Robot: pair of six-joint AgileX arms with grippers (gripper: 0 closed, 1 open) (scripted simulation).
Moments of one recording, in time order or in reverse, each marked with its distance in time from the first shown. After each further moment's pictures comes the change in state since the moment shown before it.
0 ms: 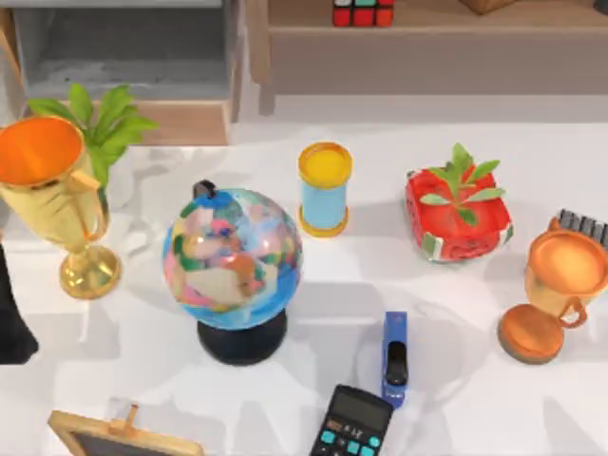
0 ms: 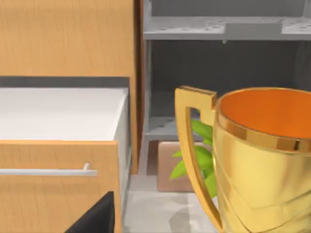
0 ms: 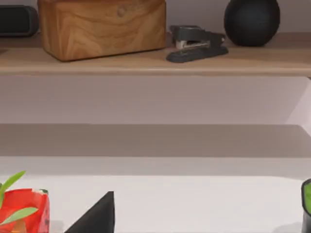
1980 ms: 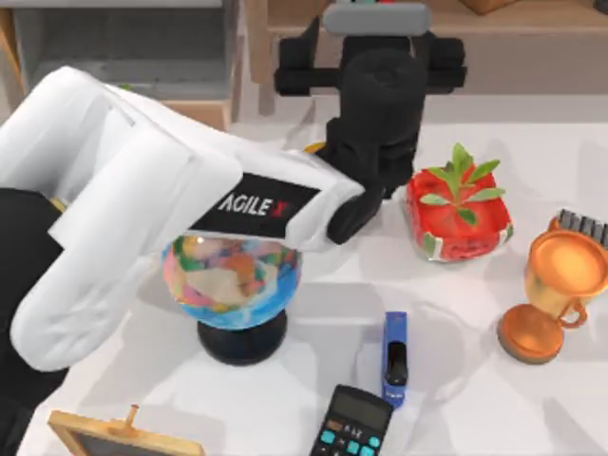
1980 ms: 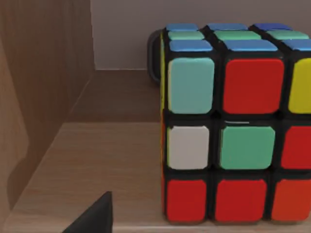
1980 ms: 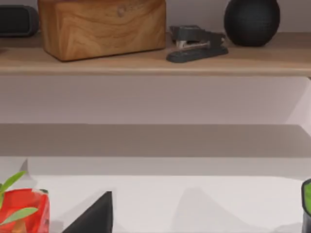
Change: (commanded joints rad) left arm -0.783 2.297 1.469 0.839 -0.736 0.016; right arm 0.000 0.000 0.000 0.000 0.000 0.000
